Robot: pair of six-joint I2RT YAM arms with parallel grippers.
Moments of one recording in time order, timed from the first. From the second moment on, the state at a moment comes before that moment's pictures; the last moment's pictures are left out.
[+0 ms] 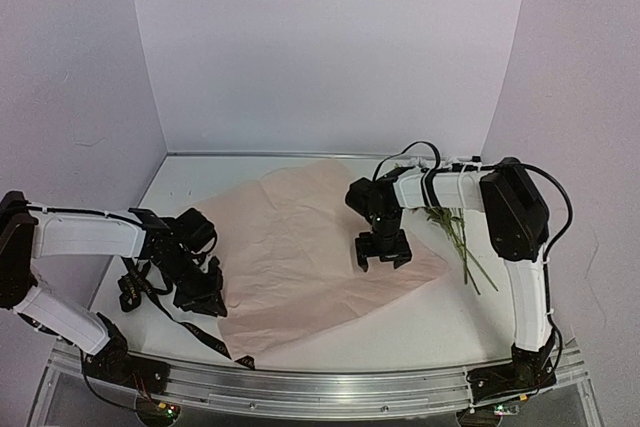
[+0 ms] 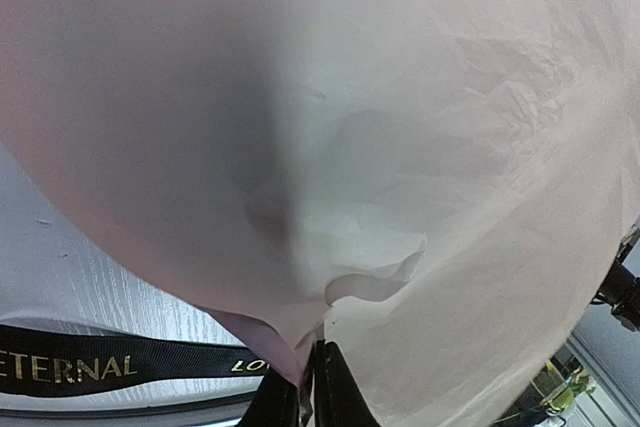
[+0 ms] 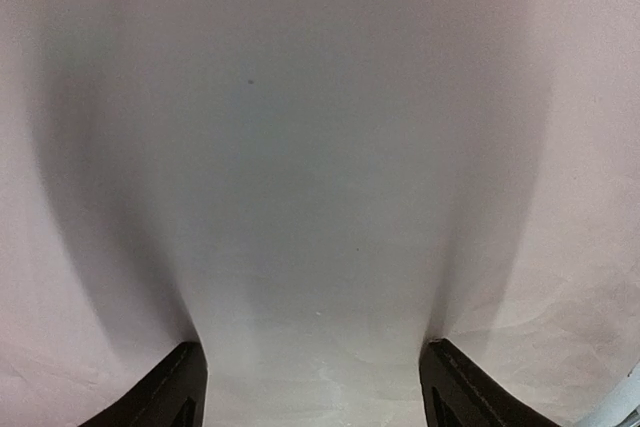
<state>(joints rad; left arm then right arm) -0.69 1.38 0.71 -0.68 0.41 -0.87 0.73 2.17 1.62 -1.01 0.08 0.65</state>
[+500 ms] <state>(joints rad) -0.68 1.36 0.71 -0.71 0.33 -0.86 0.72 2.08 1.57 -1.03 0.03 0.61</state>
